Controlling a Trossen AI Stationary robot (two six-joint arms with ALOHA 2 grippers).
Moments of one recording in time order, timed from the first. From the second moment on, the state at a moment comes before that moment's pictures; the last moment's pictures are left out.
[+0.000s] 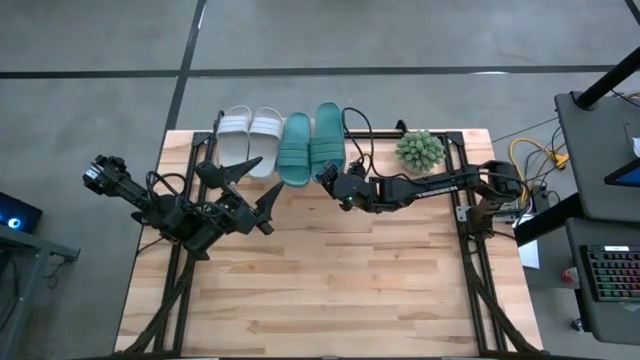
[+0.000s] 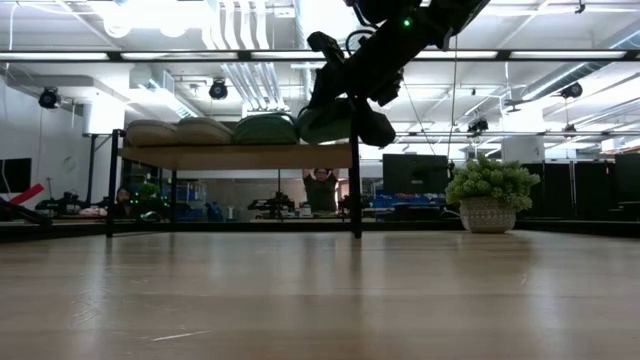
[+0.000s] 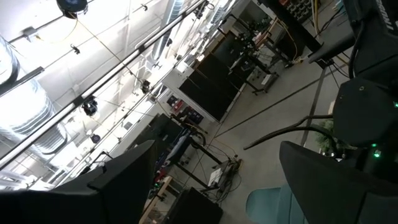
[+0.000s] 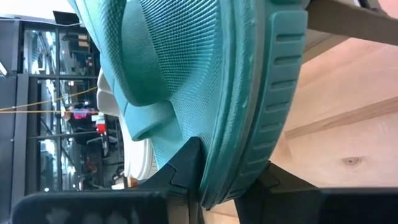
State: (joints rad) left arm -0.53 1.21 1.17 0.57 -1.28 1.32; right arm -0.03 1.75 1.17 0.04 0.57 1.78
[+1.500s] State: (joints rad) left arm -0.50 1.20 1.26 0.57 -1.22 1.55; right arm 0.01 1.74 1.19 0.03 0.39 1.66
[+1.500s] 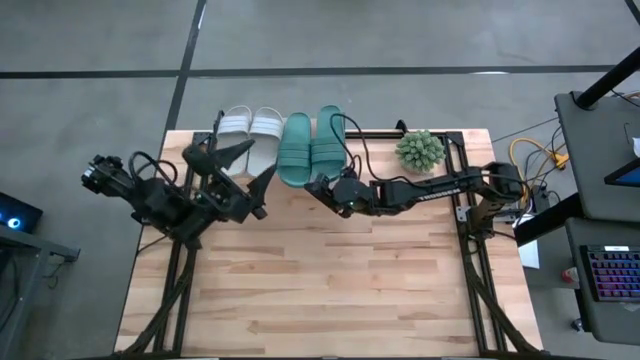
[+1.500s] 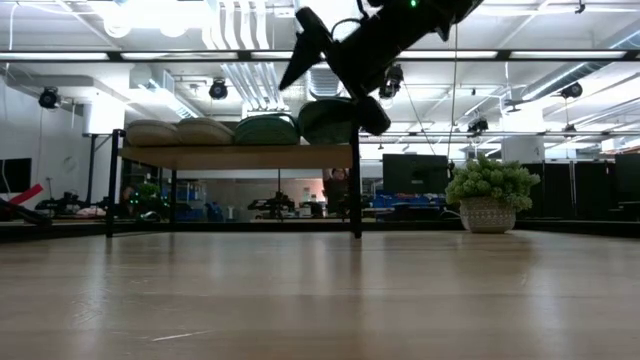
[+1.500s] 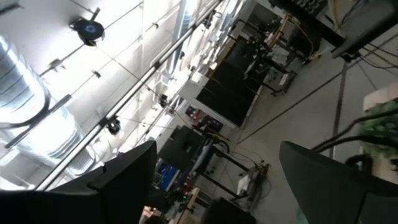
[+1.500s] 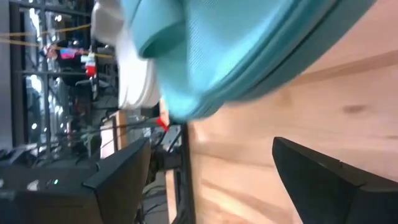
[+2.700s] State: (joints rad) left arm -0.35 1.12 1.33 0.57 -1.21 1.39; right arm 0.12 1.59 1.45 -0.23 0.52 1.34
